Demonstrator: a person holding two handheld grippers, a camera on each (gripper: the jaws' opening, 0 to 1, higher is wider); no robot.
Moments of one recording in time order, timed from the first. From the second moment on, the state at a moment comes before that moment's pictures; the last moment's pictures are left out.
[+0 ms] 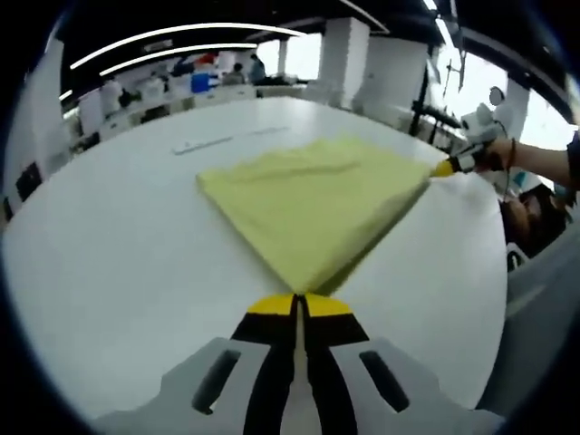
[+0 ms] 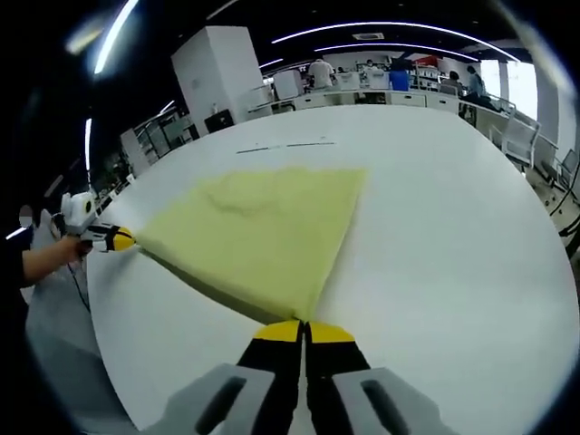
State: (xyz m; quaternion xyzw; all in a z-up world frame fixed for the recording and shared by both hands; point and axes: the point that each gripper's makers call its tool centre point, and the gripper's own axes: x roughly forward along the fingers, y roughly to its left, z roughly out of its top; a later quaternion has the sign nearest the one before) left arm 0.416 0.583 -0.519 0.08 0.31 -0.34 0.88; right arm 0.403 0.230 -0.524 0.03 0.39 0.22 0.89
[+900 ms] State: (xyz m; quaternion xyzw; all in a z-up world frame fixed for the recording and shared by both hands) left arm 0.392 0.606 -0.522 0.08 0.33 -0.33 0.88; right arm 0.383 0.245 -0.526 0.03 0.40 0.25 0.88
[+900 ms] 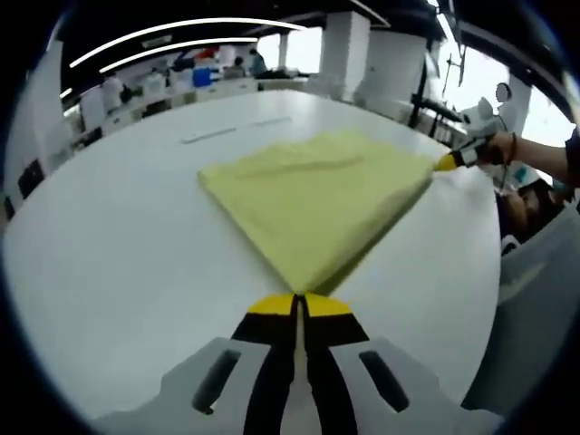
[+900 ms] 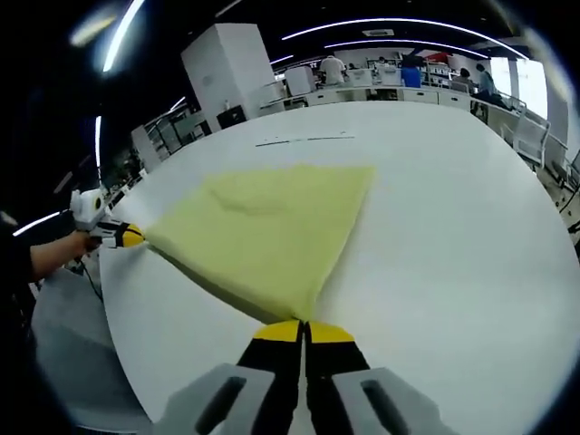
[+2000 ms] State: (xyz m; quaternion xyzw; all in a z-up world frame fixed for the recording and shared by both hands) left arm 0.388 0.605 -0.489 -0.04 0.32 -0.30 0.90; right arm 0.391 0.243 -0.498 0.03 0.37 0.20 0.91
